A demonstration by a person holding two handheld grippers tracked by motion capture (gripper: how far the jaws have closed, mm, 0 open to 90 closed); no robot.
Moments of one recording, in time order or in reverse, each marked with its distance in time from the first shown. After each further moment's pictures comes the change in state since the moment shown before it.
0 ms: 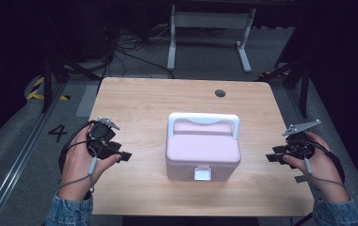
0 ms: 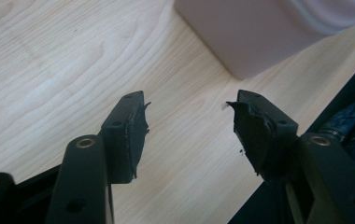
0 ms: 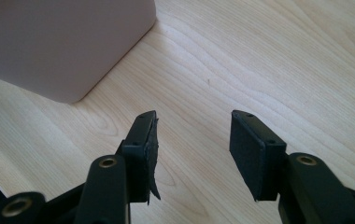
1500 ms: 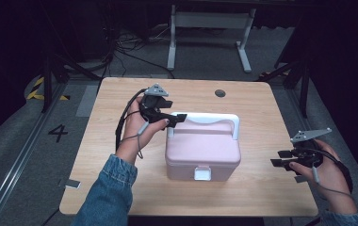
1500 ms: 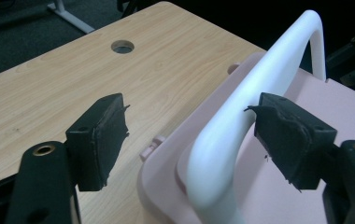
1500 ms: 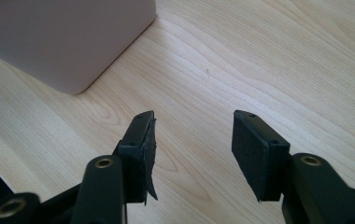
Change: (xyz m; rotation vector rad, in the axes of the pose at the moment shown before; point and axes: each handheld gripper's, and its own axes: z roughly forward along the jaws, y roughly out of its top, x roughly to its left) left arm -0.032 0.121 0.060 -0.452 -0.069 0.183; right arm 0.003 -0.023 -0.010 -0.054 -0.008 0.015
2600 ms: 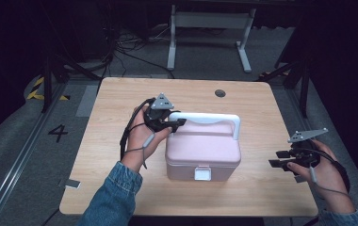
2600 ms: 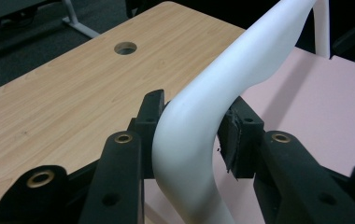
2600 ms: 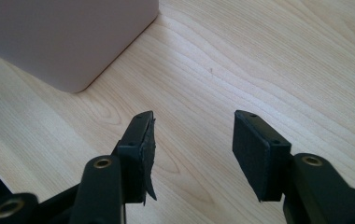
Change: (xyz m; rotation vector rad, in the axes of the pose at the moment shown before) left arm -0.023 -0.015 0.002 -0.012 0.064 0.087; right arm 0.001 0.001 0.006 0.009 0.004 -0.014
